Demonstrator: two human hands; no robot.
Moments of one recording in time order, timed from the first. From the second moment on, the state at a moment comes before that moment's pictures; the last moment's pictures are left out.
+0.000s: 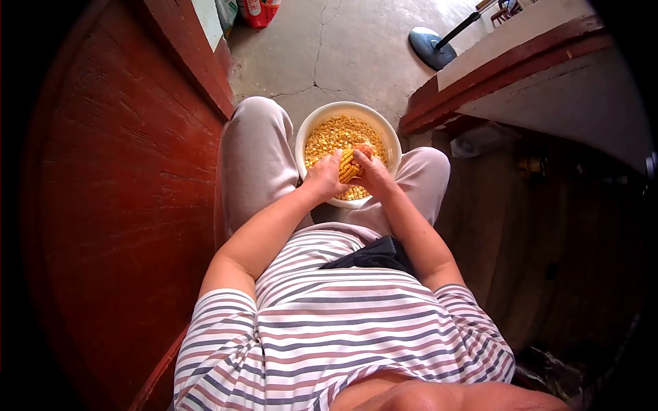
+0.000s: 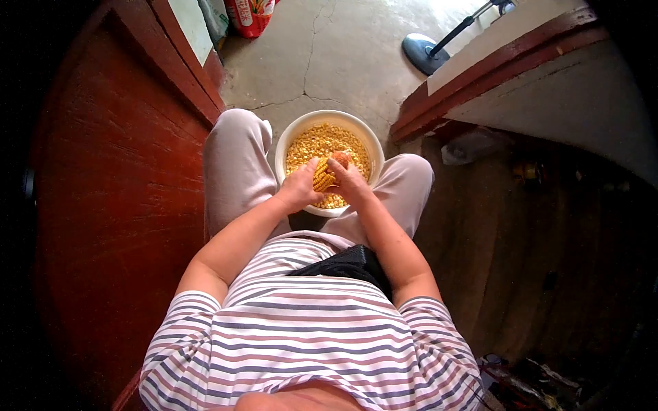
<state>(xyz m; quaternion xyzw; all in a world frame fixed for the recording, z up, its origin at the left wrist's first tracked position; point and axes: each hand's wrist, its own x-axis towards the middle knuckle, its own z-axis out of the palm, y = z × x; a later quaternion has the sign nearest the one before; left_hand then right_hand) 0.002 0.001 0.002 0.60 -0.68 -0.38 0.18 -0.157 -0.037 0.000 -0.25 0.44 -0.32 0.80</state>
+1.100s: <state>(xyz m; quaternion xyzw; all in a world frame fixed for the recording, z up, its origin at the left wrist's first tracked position) 0.002 -0.001 -0.001 0.60 -0.67 -0.39 0.17 -0.162 -0.041 -0.001 -0.30 0.44 -0.30 0.79</state>
